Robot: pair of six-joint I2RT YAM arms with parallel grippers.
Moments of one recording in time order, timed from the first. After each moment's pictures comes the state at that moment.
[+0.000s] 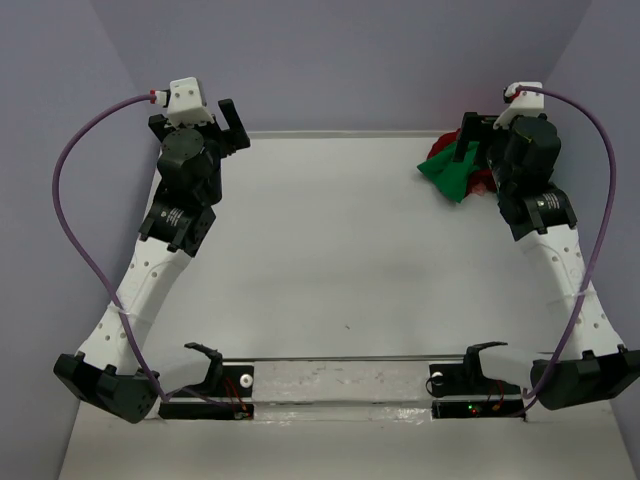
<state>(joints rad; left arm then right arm) -0.39 1.16 1.37 -0.13 -0.52 -0.12 0.15 1.19 1.41 -0.36 0.23 0.02</state>
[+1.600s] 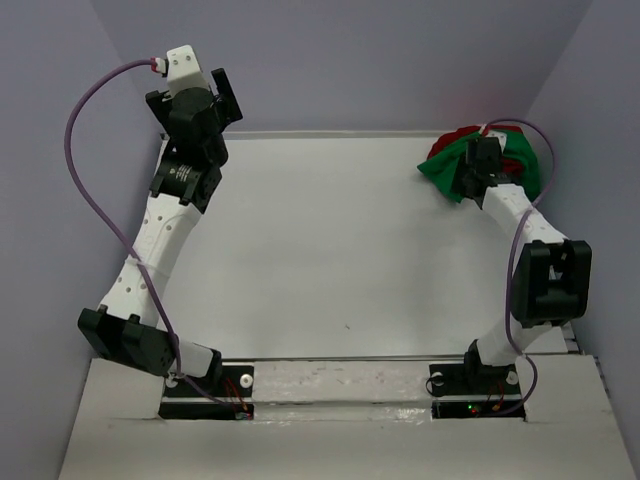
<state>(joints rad) -0.33 1.38 1.60 -0.22 -0.62 -0.15 0.04 1.65 1.28 -0.38 0.39 0.24</state>
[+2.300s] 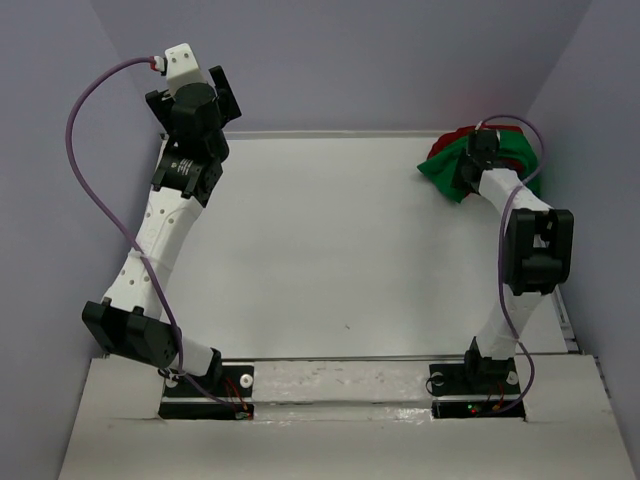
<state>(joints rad) -0.30 1.44 1.65 -0.27 -0.65 -0.20 -0.03 1.90 1.46 -0.35 0.27 0.22</state>
